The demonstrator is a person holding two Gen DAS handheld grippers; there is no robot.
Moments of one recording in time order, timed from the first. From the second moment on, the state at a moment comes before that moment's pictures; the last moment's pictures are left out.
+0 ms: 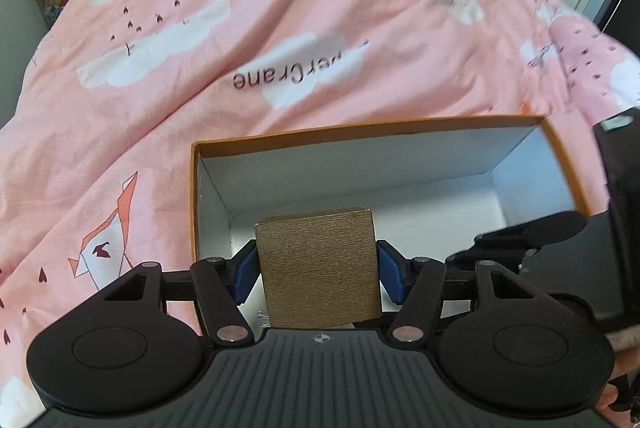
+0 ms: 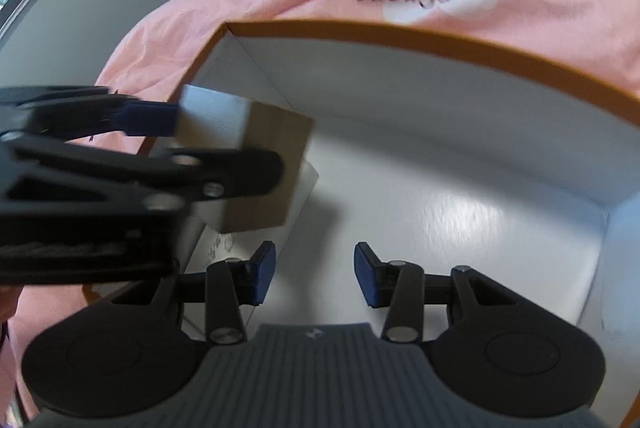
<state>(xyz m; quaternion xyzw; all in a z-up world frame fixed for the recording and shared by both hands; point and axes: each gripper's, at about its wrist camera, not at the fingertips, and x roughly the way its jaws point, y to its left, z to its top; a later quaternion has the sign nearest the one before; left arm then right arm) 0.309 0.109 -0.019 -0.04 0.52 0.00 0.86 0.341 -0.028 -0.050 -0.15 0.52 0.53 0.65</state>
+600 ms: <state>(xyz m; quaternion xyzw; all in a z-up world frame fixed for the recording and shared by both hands) 0.321 0.120 -0.031 -0.03 0.52 0.02 0.85 0.328 0.020 -0.068 -0.18 0.46 0.59 0.64</state>
